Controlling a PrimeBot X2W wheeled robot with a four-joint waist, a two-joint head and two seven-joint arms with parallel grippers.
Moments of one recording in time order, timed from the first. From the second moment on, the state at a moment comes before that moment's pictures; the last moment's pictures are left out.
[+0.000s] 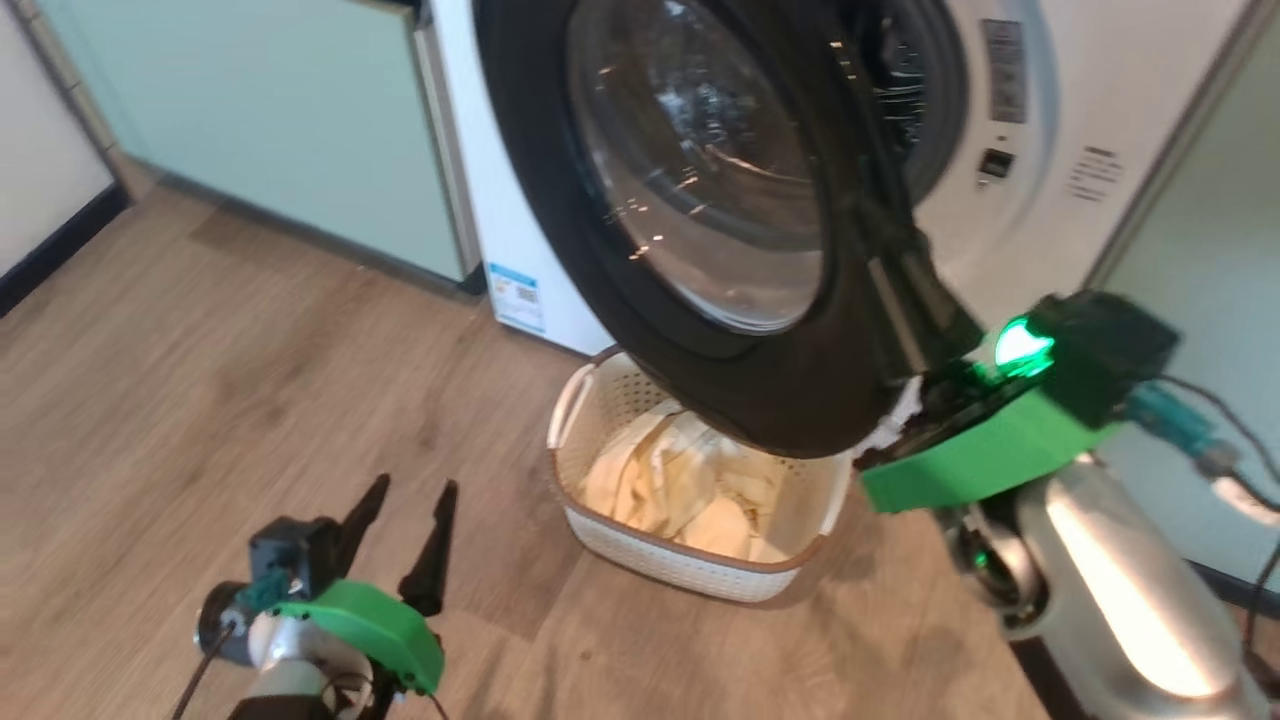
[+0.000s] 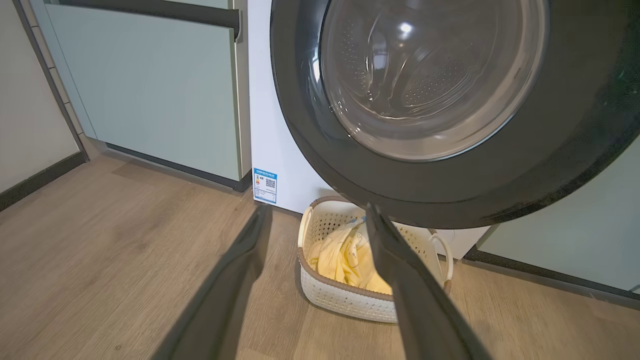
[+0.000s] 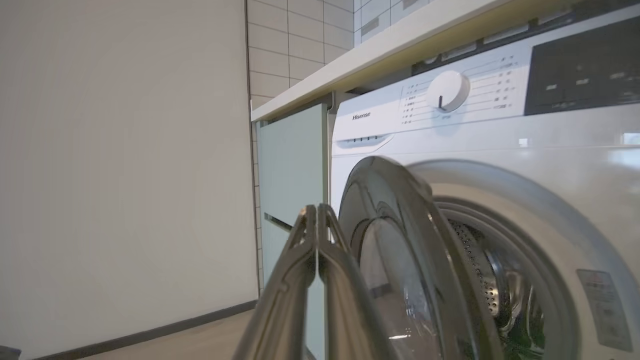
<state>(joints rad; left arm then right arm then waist) -0.11 0.17 -0.12 0.39 -0.32 -0.13 -0.26 -0.48 -0.08 0.51 0.08 0.39 0.13 -0.26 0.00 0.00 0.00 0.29</state>
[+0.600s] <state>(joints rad) -0.15 0.15 -0.17 0.40 -0.32 -0.13 -0.26 -0.48 -0.07 0.66 0.33 0.41 0.13 -0.26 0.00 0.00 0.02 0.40</state>
